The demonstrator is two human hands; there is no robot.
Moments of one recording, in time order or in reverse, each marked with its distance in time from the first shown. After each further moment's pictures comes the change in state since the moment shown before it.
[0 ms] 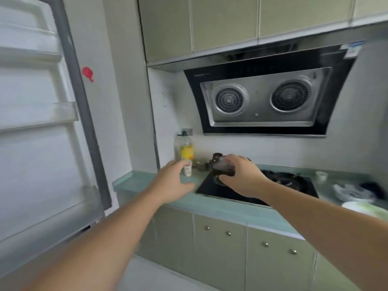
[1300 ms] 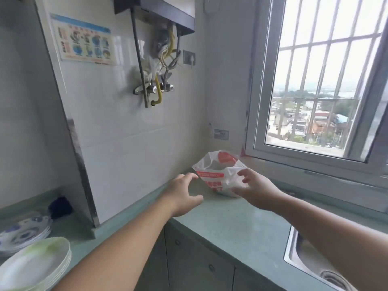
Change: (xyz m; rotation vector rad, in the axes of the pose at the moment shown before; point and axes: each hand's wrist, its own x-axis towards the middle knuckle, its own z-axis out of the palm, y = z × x) left_hand 0.008 0.789 0.472 -0.435 -0.761 1.037; right_hand -0.443 0.508 -0.462 -0.243 0.699 1.223
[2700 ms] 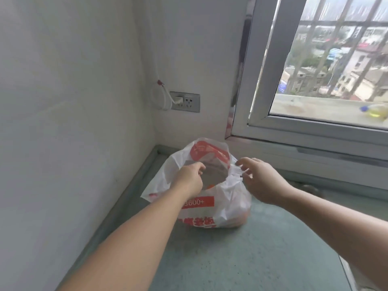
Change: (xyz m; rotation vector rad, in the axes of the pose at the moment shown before) left_hand 0.548 -0.108 0.213 -0.093 -0.373 0.084; right_hand 0.453 0.180 0.088 -0.255 0.086 0.247
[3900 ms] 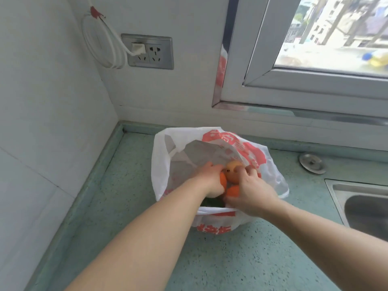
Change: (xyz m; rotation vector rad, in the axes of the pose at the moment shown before) left_hand 0.092 -0.001 0.117 0.184 -0.512 0.080; right_hand 0.039 0.068 0.113 -0.145 -0.262 0.387
